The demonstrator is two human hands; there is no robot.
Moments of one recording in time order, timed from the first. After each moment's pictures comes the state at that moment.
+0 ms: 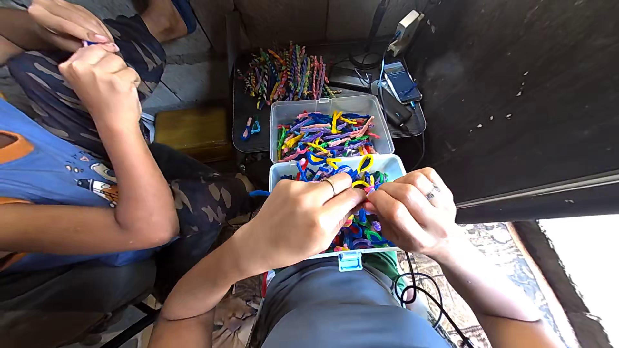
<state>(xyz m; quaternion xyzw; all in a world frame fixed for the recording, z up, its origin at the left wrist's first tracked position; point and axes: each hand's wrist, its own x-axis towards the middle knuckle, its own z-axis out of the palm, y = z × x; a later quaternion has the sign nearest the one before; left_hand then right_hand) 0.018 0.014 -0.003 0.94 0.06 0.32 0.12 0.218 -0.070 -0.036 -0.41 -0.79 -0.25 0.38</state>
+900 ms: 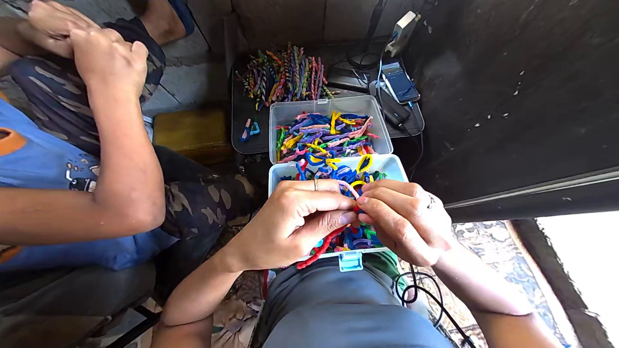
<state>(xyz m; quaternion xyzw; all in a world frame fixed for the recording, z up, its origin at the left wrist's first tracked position) 0.005 0.018 -0.004 0.82 0.04 0.31 0.49 0.205 -0.069 -0.038 -0.35 -0.79 -0.23 0.45</state>
